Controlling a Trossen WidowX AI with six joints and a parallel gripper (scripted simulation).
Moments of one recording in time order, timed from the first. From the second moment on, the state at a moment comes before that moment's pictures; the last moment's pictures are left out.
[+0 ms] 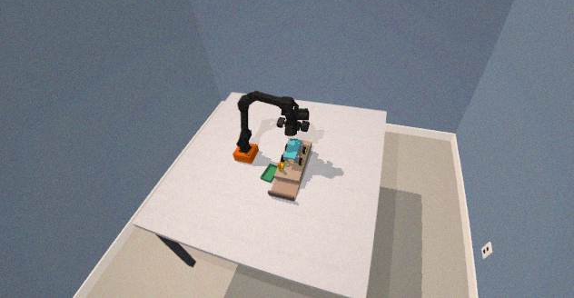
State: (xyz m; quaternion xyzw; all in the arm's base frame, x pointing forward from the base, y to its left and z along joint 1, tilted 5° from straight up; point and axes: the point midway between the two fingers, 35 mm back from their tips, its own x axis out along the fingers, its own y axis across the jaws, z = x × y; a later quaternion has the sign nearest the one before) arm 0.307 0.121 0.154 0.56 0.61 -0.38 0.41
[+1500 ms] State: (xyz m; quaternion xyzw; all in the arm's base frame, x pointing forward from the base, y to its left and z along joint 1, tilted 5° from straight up) arm 0.232 0.088 0.149 0.56 0.60 -0.38 0.41
